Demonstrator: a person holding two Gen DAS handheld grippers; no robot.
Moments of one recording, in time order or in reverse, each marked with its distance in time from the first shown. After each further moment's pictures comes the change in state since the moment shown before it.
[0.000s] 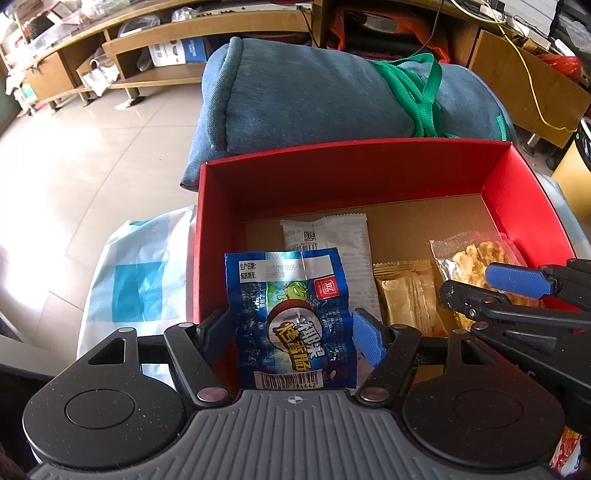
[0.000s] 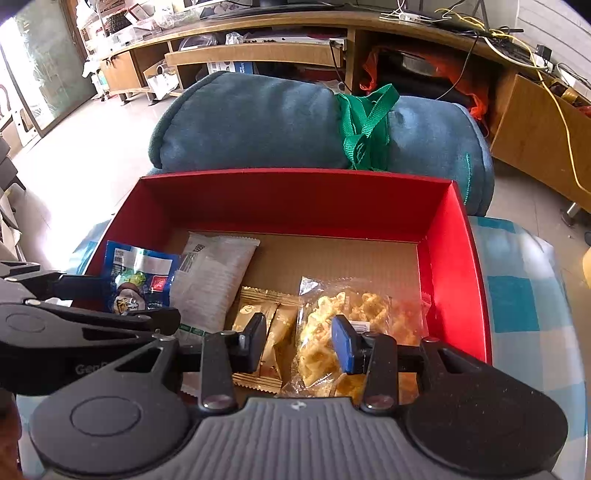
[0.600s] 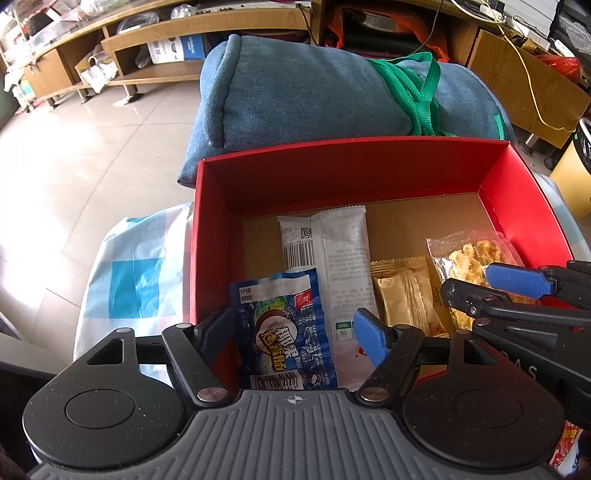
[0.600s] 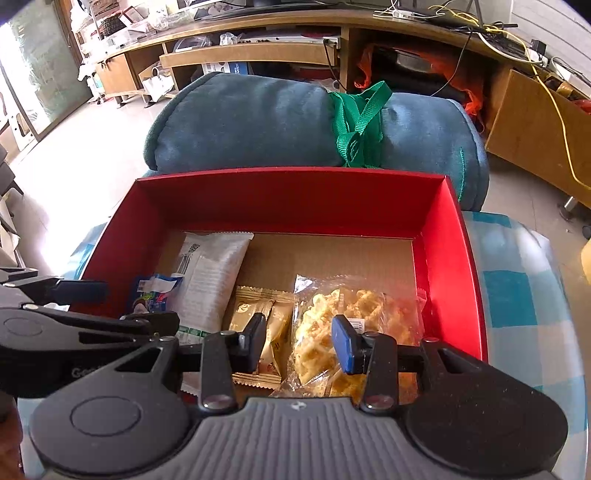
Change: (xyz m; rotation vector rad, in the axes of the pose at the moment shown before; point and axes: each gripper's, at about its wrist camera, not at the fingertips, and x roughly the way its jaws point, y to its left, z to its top) left arm 0.000 0.000 -0.001 -0.008 0.006 -0.011; right arm -0.001 -0.001 -0.001 0.015 0.001 -0.003
